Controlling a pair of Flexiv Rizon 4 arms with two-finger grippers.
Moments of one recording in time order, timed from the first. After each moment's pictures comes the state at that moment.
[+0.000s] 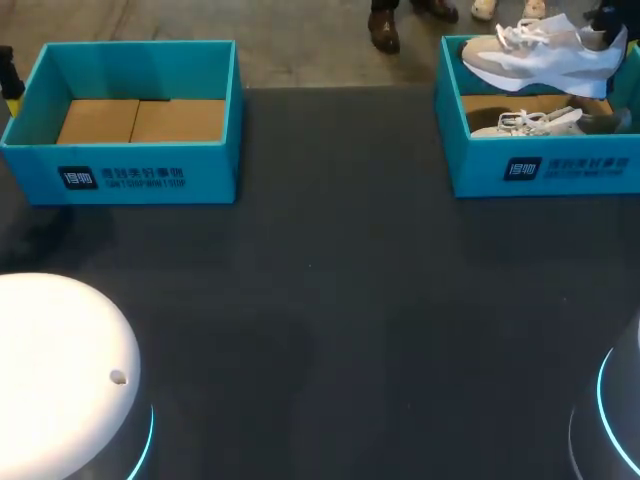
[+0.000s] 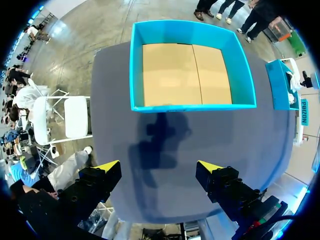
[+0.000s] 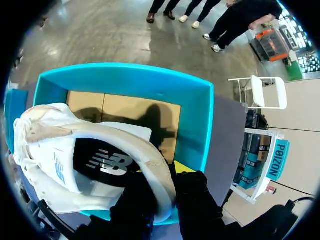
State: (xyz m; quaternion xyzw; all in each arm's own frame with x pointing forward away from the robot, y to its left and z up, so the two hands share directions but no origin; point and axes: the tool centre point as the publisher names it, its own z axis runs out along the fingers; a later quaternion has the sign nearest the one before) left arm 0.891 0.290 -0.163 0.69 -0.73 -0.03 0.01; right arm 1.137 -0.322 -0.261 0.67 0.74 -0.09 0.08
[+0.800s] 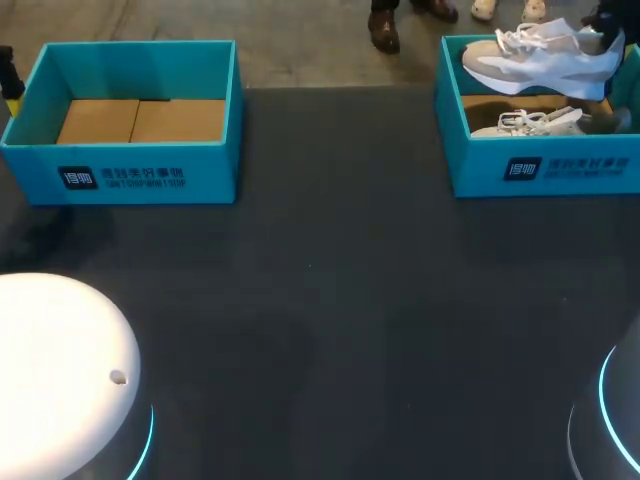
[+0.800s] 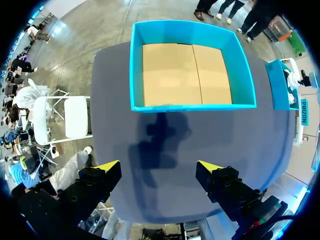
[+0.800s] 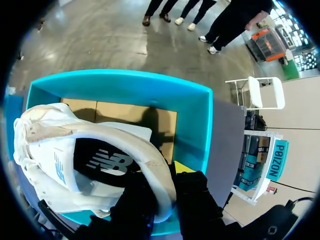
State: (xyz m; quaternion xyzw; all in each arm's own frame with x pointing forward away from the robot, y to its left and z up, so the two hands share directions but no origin) left arm 0.891 0.290 -0.163 0.69 -0.73 -0.03 0.01; right arm 1.153 -0.330 -0.276 0.67 0.73 -0.08 0.10
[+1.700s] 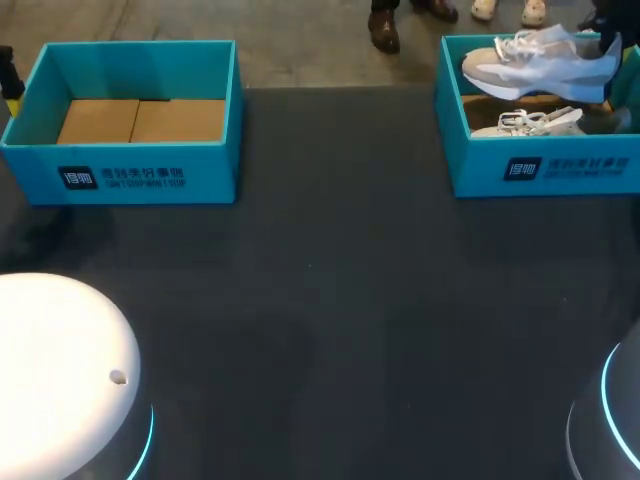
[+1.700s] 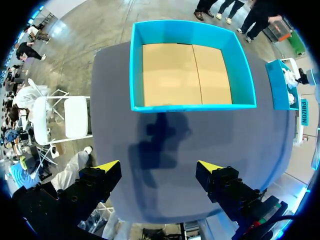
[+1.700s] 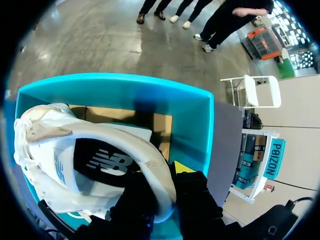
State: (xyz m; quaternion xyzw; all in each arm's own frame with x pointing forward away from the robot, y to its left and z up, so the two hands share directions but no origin) left arm 0.891 0.290 -0.163 0.69 -0.73 -0.03 0.01; right arm 1.168 -0.337 -0.294 0.68 0.72 -0.10 0.11
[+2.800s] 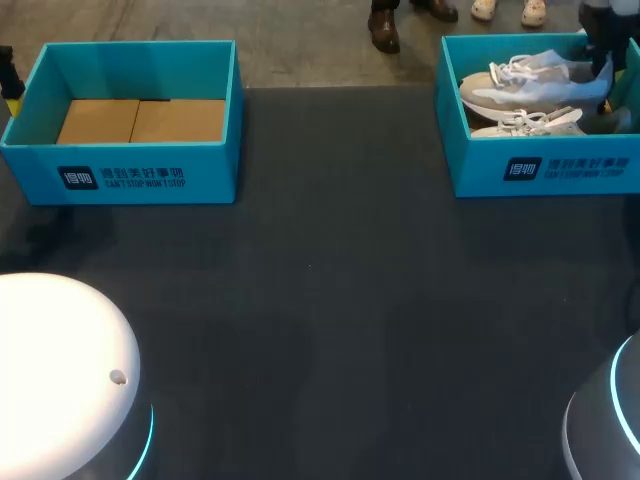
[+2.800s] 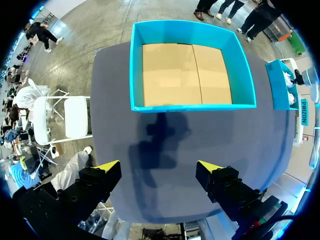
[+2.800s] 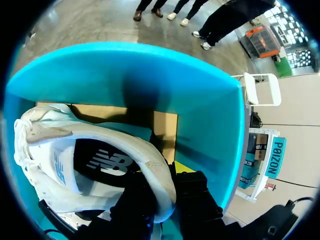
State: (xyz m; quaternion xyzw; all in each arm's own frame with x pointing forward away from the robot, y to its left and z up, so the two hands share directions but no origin) left arm 0.891 0.290 -0.163 0.69 -0.73 -0.03 0.01; right arm 1.168 -0.342 -0.346 0.68 0.71 -0.12 0.12
